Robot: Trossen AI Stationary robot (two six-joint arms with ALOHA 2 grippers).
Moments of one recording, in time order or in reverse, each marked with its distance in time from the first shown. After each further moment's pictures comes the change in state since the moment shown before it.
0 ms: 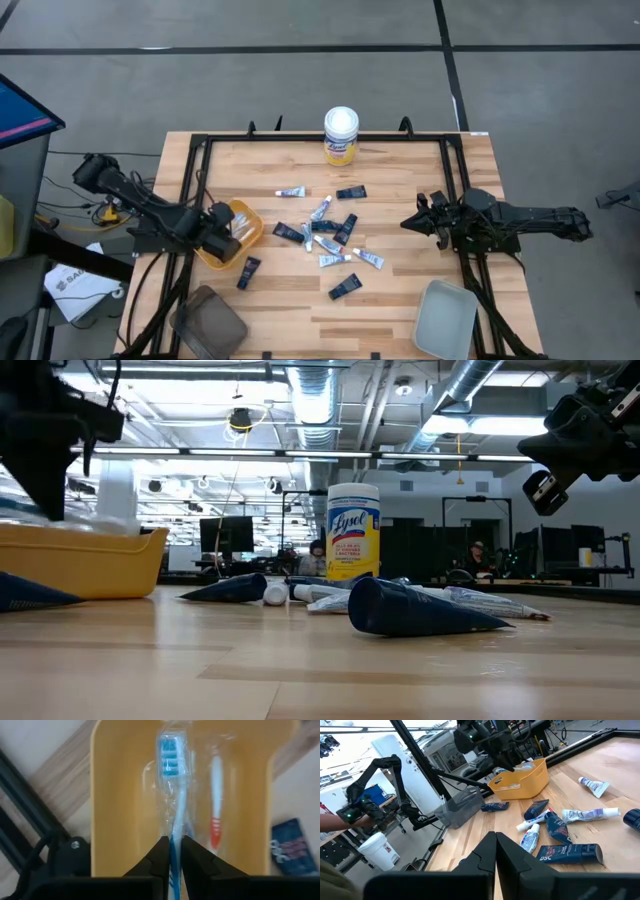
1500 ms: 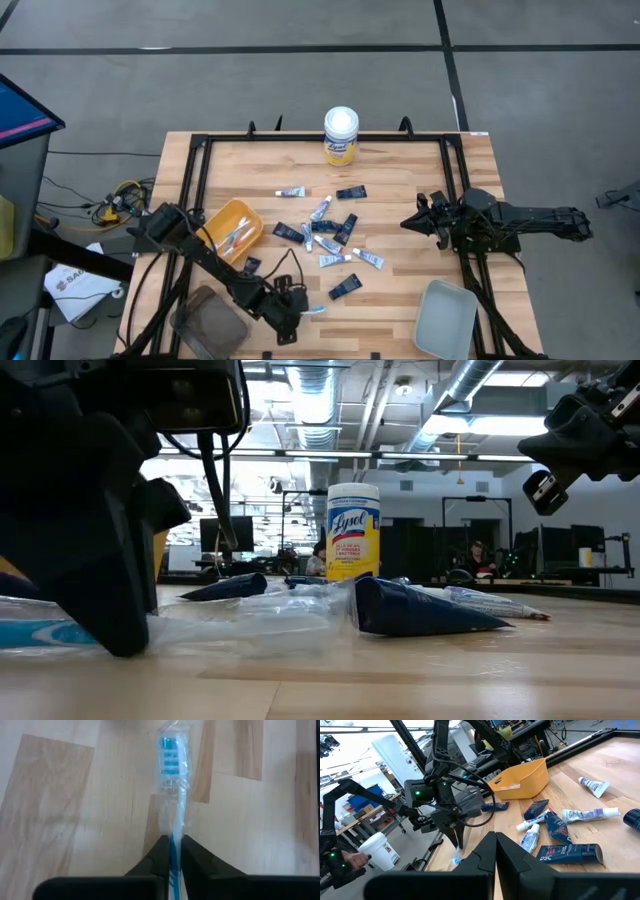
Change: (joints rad) left arm -0.170 0.903 0.441 0.926 0.136 0.541; right arm 0.000 0.000 0.000 0.000 0.000 0.000
